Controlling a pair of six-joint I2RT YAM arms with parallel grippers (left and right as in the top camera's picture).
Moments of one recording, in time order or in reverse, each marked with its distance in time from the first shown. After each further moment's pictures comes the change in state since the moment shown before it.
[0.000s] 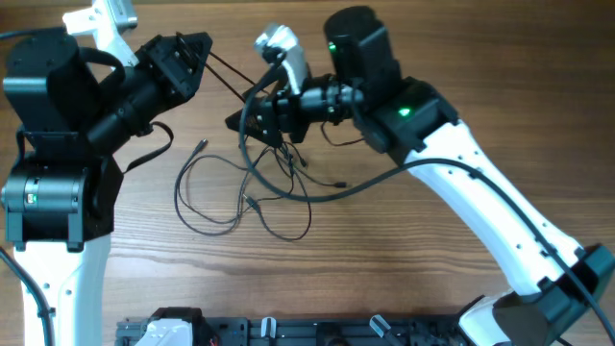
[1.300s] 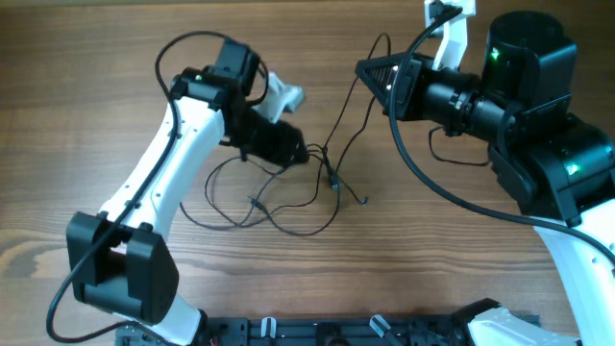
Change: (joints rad) left arm -0.249 0.551 -0.105 -0.444 0.077 0.925; right arm -0.260 -0.361 0.008 -0.291 0.310 0.463
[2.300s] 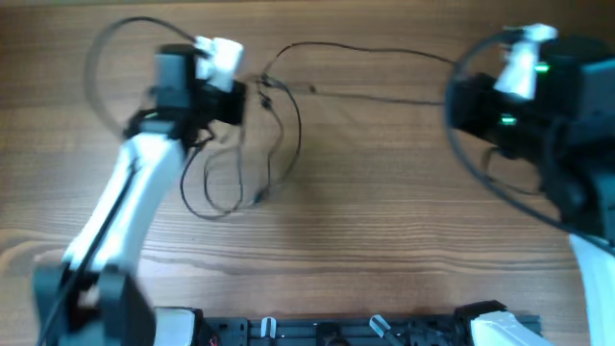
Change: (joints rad) left arm 0.218 -0.236 -0.286 0.779 -0.267 -0.181; right arm -0.247 -0.076 0.004 -0.359 0.354 -0.015
